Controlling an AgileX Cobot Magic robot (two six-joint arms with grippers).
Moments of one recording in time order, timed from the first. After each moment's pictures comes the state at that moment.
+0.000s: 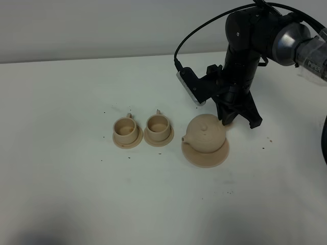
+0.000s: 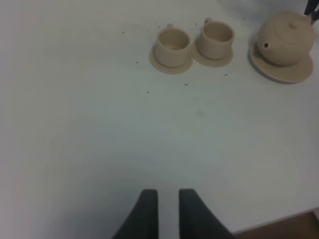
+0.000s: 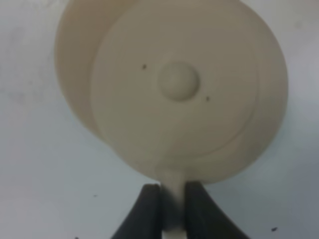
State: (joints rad) left arm -0.10 0.08 -0.50 -0.16 1.04 0.10; right arm 0.54 2.24 -1.87 0.11 1.21 -1.64
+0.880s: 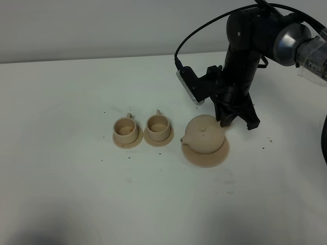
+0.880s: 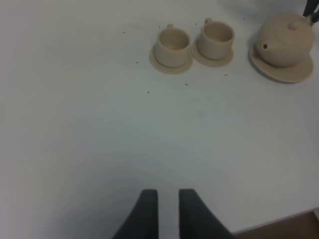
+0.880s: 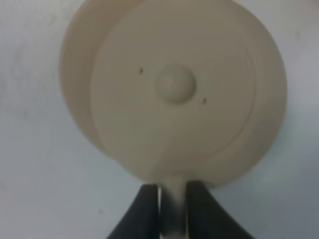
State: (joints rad) left arm -0.10 0.08 -0.50 -0.16 1.04 0.10; right arm 0.53 2.24 -1.87 0.15 1.21 -1.62
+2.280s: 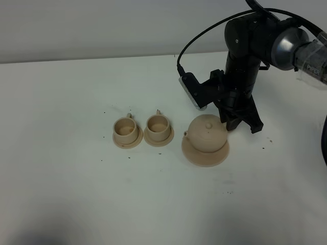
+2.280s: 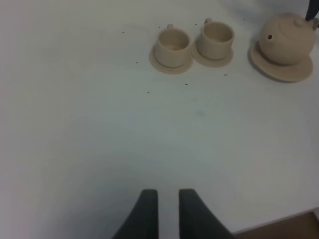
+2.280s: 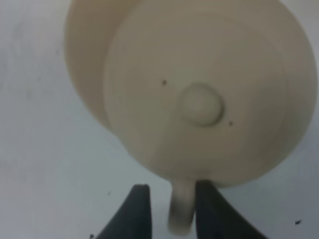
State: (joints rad) left arm -0.10 0.08 -0.50 -0.16 1.04 0.10; right arm 0.55 2.23 -1.82 0.06 1.20 -1.58
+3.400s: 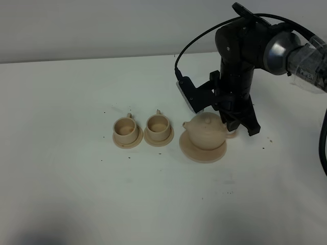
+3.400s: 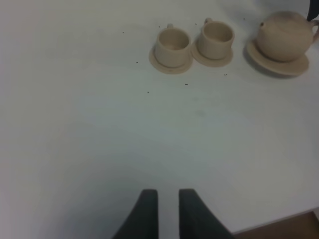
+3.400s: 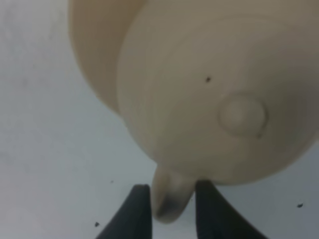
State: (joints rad) left arm -0.10 0.08 -0.50 -0.16 1.04 0.10; right arm 0.59 2.22 -1.81 -0.02 1.18 -1.48
